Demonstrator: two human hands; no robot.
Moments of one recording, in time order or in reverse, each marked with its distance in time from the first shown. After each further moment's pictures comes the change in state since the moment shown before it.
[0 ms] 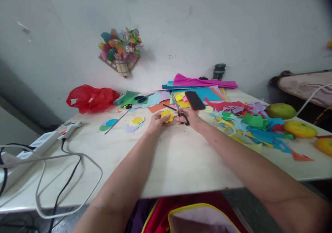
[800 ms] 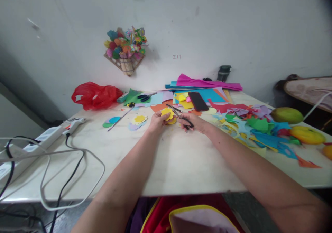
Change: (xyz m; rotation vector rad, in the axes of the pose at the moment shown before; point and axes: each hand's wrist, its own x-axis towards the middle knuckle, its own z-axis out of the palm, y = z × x) left_hand 0.002 0.002 0.000 -0.178 0.074 0.008; right_hand -0.003 0.000 -0.008 -0.266 -0.208 0.147
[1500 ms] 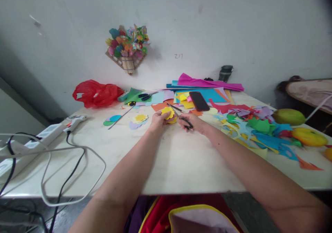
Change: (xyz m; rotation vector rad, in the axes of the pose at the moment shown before) left_hand 0.000 -0.001 0.004 -0.064 0.114 -0.026; right_hand -0.005 -0.010 0.010 0.009 0.044 0.046
